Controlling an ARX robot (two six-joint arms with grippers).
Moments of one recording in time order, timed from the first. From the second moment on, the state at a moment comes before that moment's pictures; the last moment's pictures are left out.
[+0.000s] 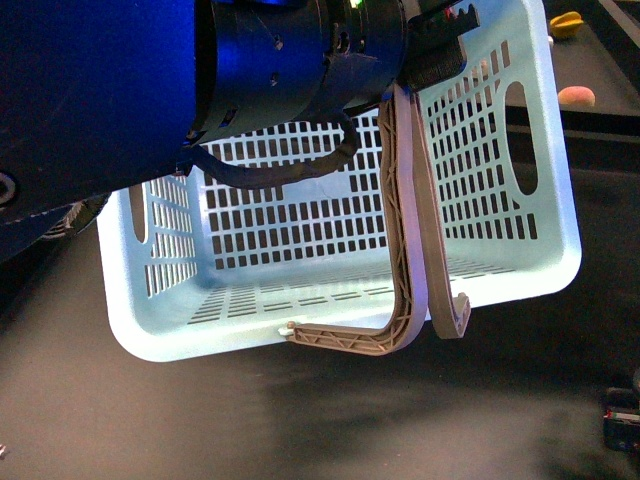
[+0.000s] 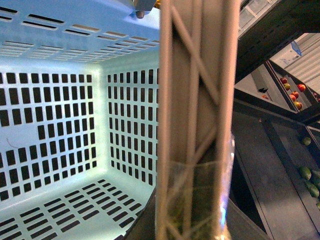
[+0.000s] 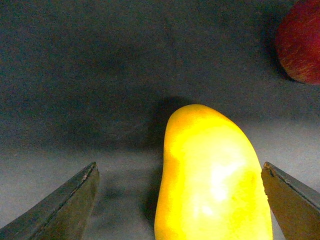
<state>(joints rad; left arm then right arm) -0.60 1.84 0.89 0.75 -0.05 -0.60 -0.33 2.79 0.68 1.31 0.00 -0.21</state>
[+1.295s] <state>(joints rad) -0.60 1.84 0.89 0.75 -0.05 -0.60 -0.43 2.90 0.80 1.23 0.01 -0.22</state>
